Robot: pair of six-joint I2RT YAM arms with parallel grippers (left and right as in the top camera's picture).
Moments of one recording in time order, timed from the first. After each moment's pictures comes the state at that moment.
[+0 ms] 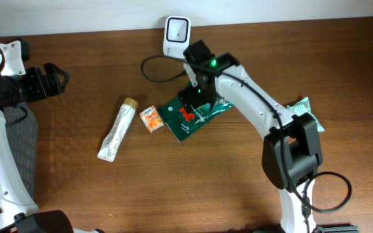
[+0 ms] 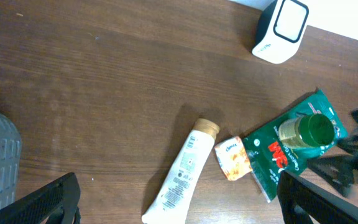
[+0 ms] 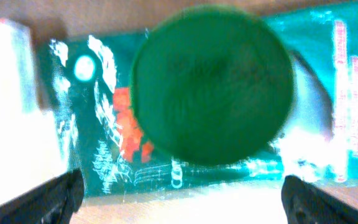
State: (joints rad) left arm 0.39 1.64 1.82 -1.19 0.44 0.10; right arm 0.47 2.13 1.87 -1.08 -0.04 0.06
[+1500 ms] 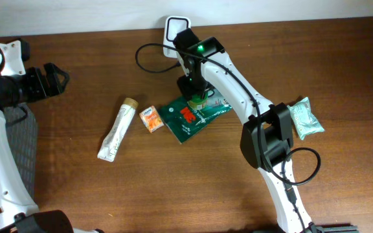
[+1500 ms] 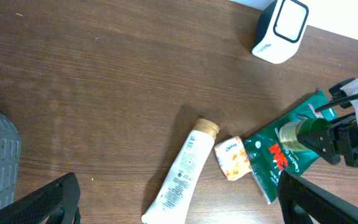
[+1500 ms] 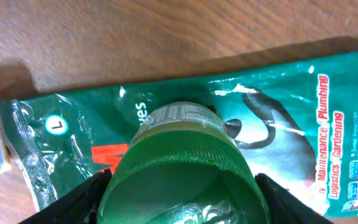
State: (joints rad) left arm 0.39 1.64 1.82 -1.19 0.44 0.10; right arm 0.47 2.43 2.29 -1.30 0.02 0.07
